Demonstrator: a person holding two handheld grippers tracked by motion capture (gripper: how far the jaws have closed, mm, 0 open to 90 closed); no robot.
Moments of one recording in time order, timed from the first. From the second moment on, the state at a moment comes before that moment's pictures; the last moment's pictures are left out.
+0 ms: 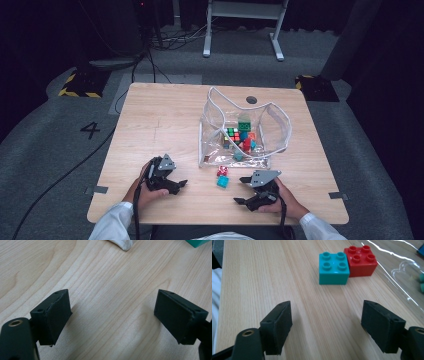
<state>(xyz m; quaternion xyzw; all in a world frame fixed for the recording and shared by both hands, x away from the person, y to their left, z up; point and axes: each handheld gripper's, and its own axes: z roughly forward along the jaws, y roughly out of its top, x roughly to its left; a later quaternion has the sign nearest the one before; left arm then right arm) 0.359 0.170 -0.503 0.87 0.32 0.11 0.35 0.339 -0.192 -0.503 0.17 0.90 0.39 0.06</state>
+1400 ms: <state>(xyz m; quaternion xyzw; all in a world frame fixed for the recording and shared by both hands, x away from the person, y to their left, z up) 0.359 0.170 -0.503 0.87 0.32 0.11 0.35 0.347 -0.146 -0.503 0.14 0.90 0.42 0.07</state>
